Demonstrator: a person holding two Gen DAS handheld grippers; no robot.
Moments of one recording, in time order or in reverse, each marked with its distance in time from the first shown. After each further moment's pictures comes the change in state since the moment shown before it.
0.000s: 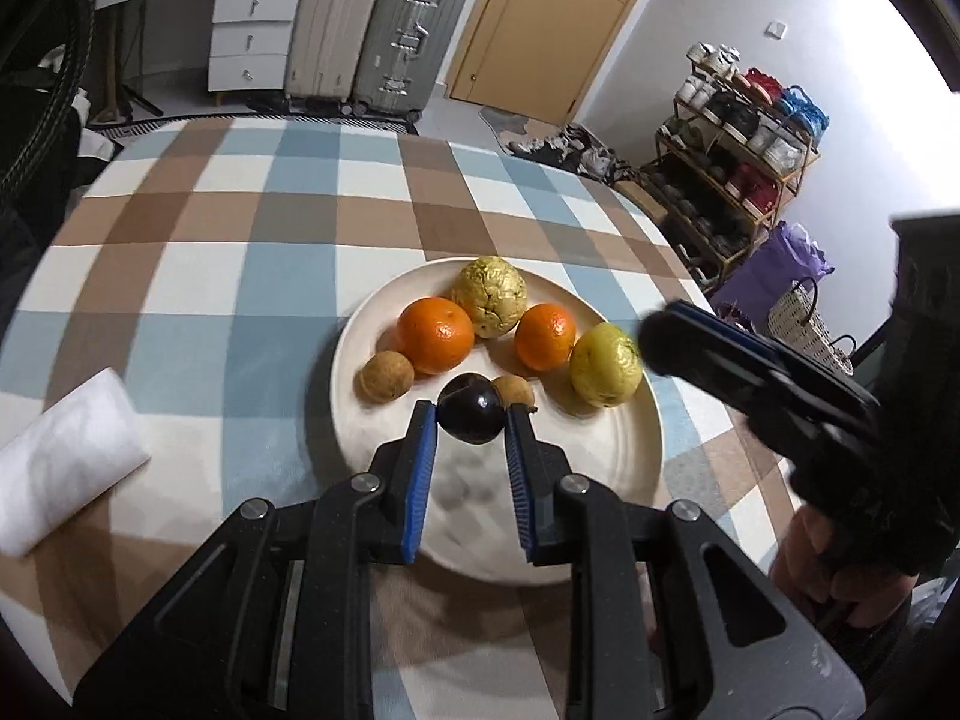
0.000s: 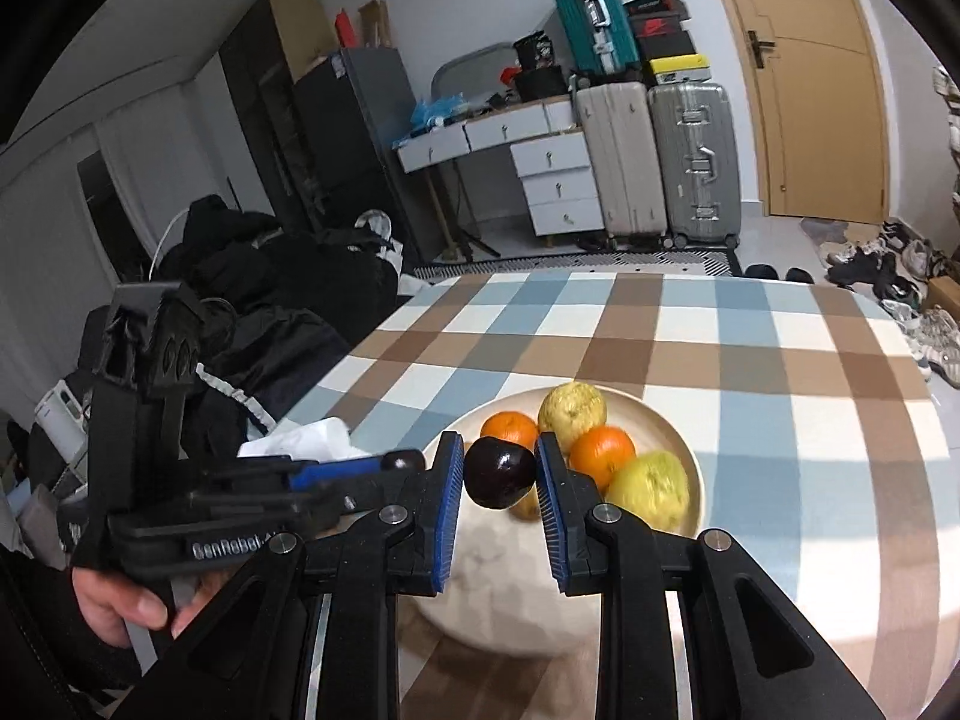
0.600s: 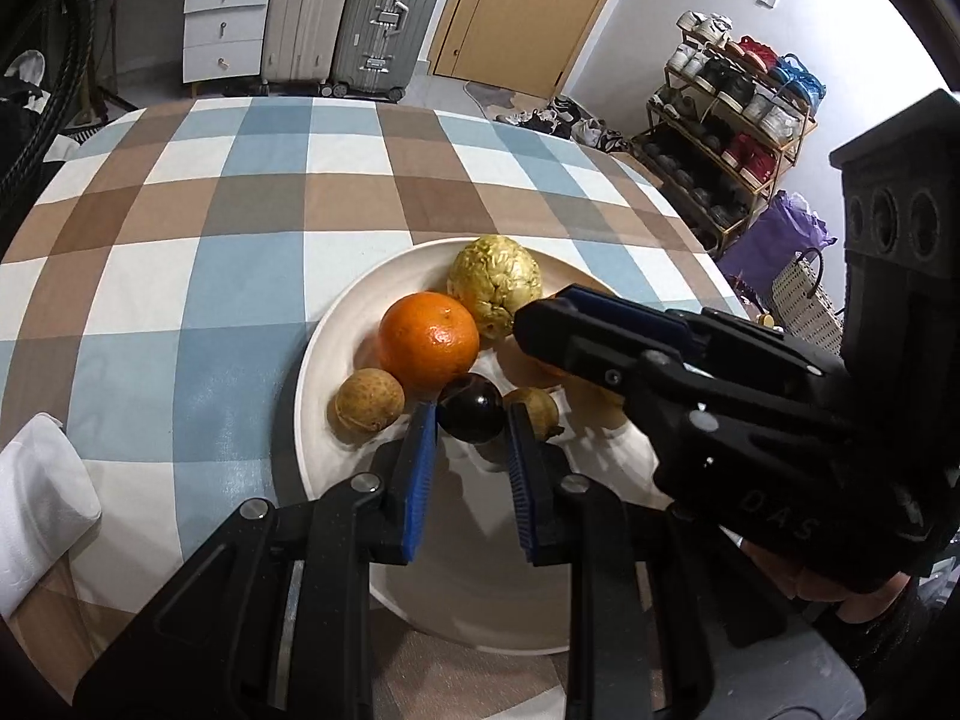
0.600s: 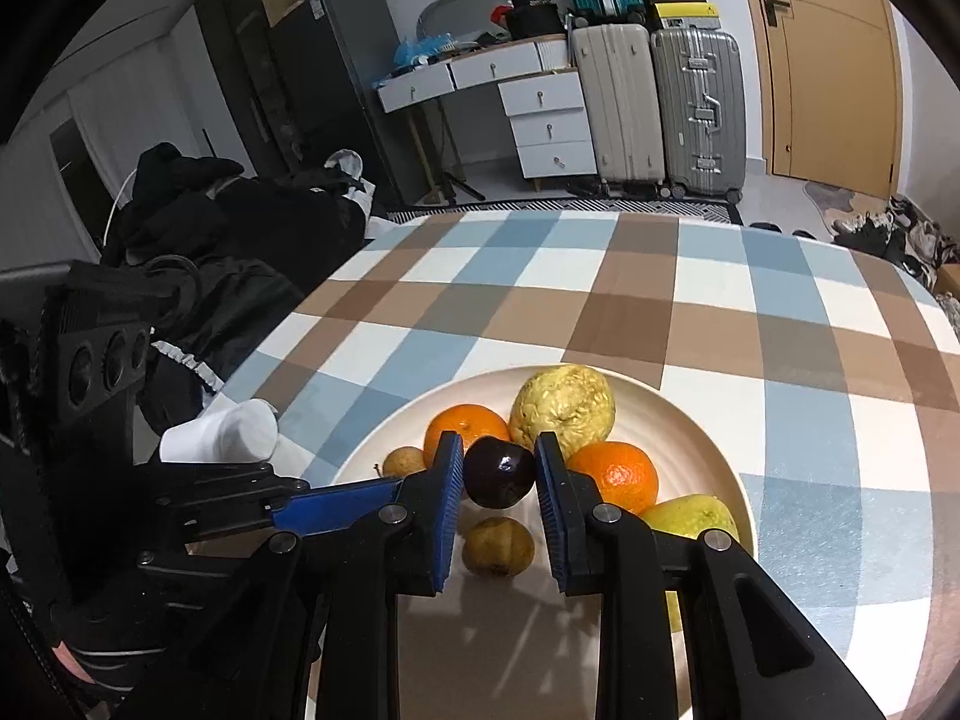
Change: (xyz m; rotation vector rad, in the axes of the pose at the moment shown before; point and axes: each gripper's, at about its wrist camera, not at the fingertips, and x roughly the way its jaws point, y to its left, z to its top) left arm 0.054 0.004 0.010 0.042 0.059 -0.013; right arm 0.091 -0.019 0.006 0.001 0.139 -0.039
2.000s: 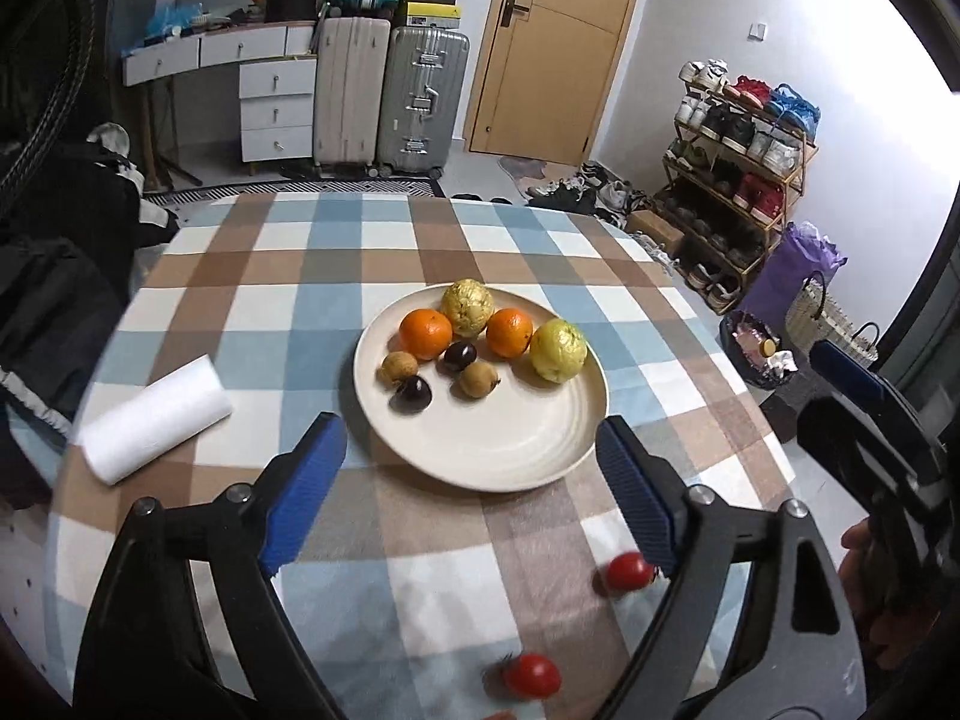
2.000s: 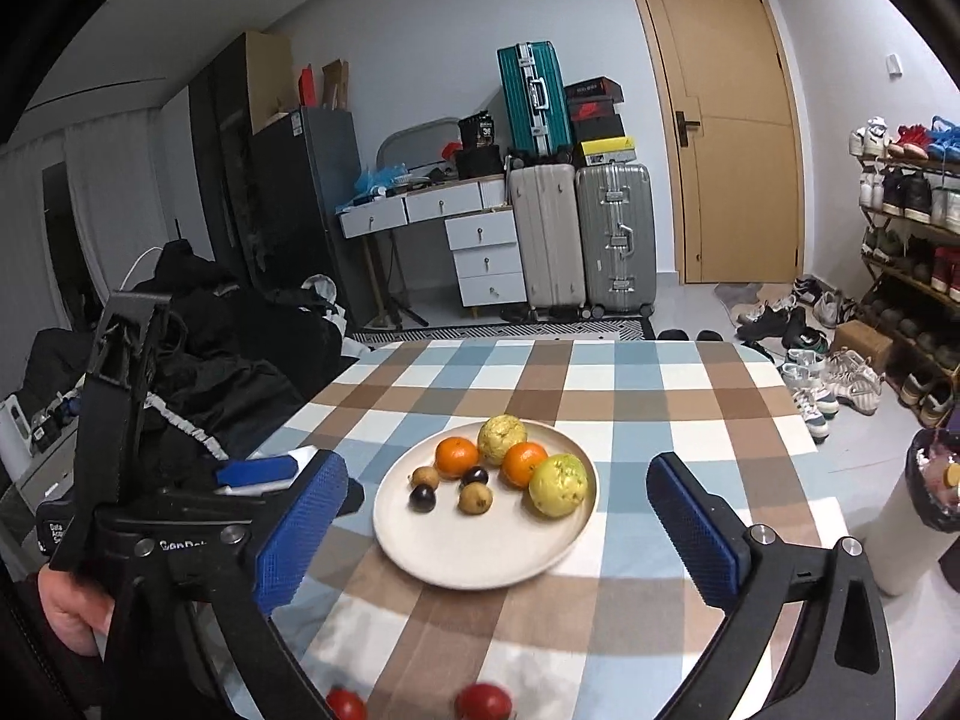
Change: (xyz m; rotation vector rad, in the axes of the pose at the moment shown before) left arm -0.156 -0.071 -0.072 0.037 -0.200 0.153; right arm -0.207 0.049 -0.077 0.008 -0.339 -0.173
